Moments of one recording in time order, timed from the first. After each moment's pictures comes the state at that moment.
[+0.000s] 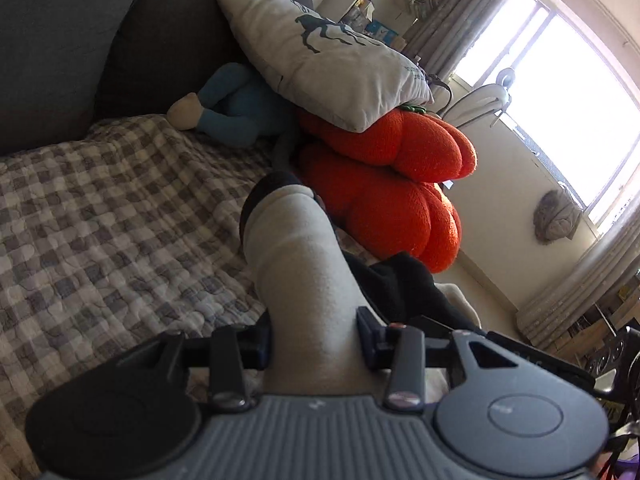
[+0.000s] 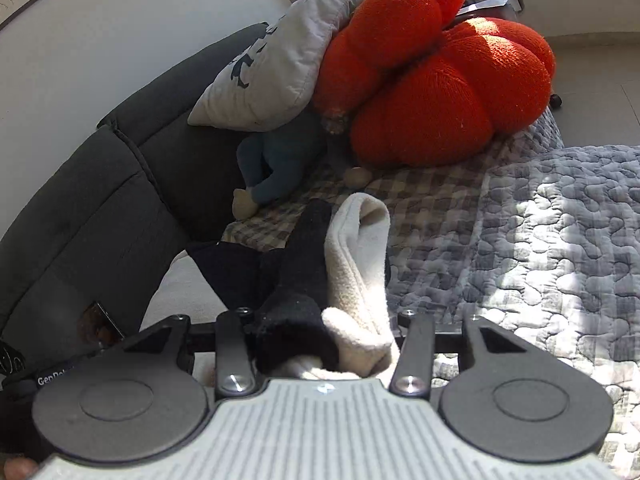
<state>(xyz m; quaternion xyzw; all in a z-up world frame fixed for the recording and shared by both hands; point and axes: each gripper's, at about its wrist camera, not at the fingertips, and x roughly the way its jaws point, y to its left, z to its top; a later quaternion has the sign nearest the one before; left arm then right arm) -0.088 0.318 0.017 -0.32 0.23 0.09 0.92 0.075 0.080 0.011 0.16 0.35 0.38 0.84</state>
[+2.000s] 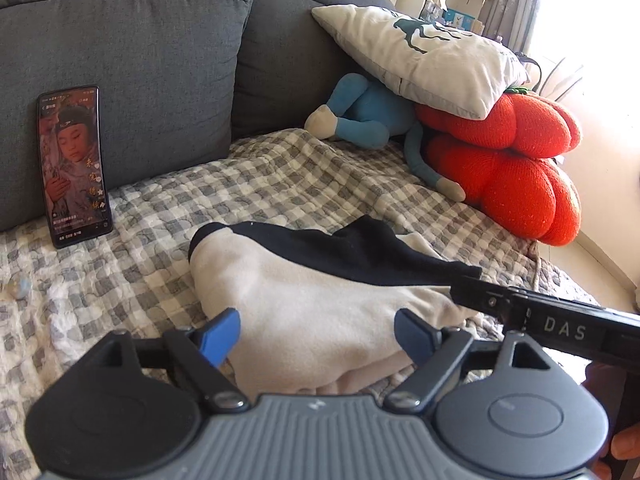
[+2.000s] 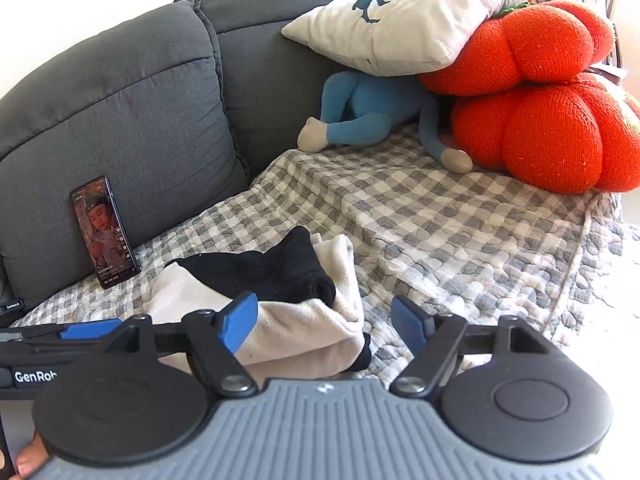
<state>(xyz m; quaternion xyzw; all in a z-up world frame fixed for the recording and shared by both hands) -0.135 0.323 0.017 -0.20 0.31 0.25 0.89 0.010 0.164 0.012 -0.03 0.32 0.43 0.84</state>
